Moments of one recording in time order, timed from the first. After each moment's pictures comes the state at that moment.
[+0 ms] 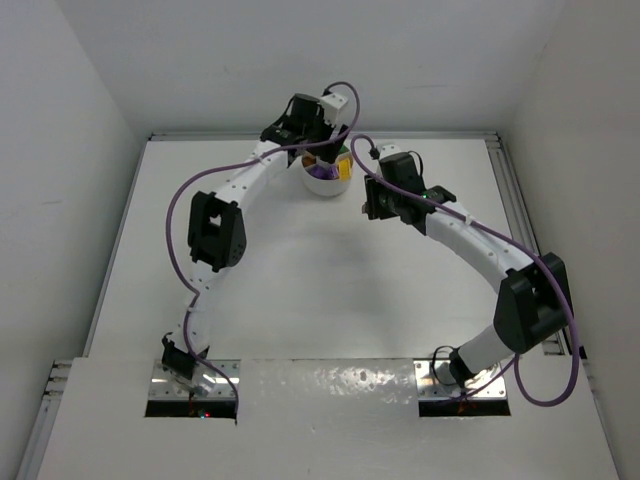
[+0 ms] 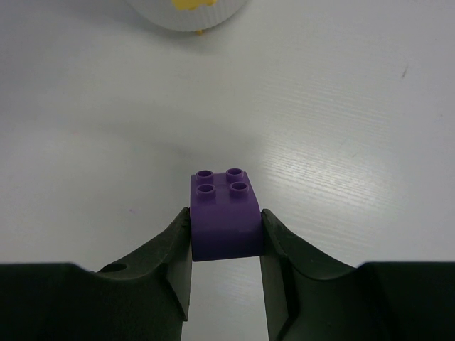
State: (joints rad) left arm -0.44 2.38 2.28 -0.48 0.09 0.18; right arm 0.47 1.54 1.17 -0.37 0.12 0.18
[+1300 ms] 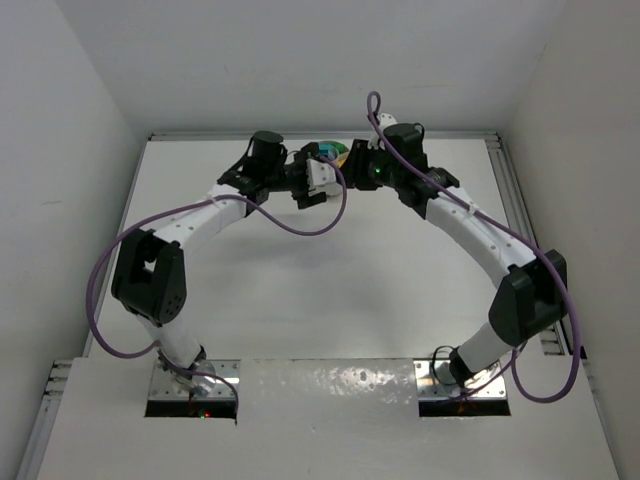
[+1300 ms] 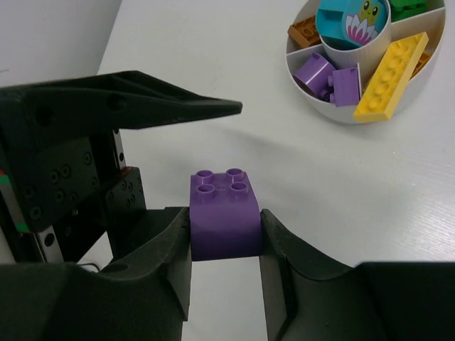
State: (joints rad) left arm -0.44 1.71 1.35 -0.15 0.66 0.88; right arm 0.46 1.59 1.35 -0.24 -0.22 0.46
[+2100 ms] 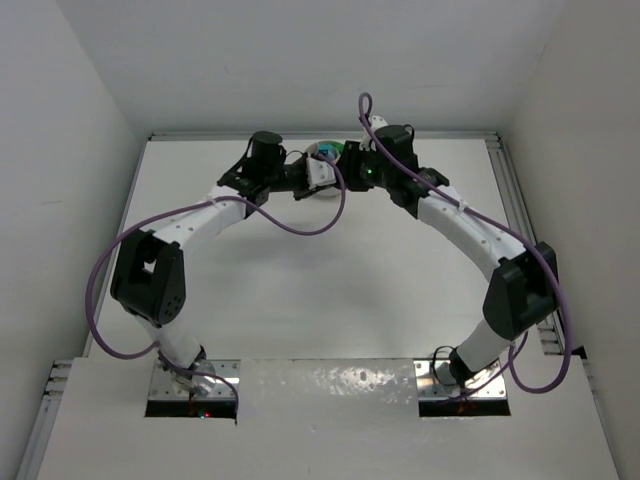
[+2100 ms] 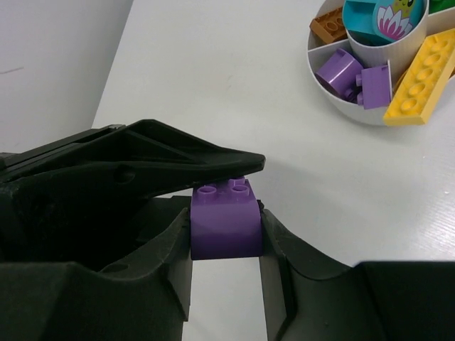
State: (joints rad) left arm -0.44 1.70 1.33 -0.07 0.69 0.81; right arm 0.49 1.64 1.36 -0.19 -0.23 0.50
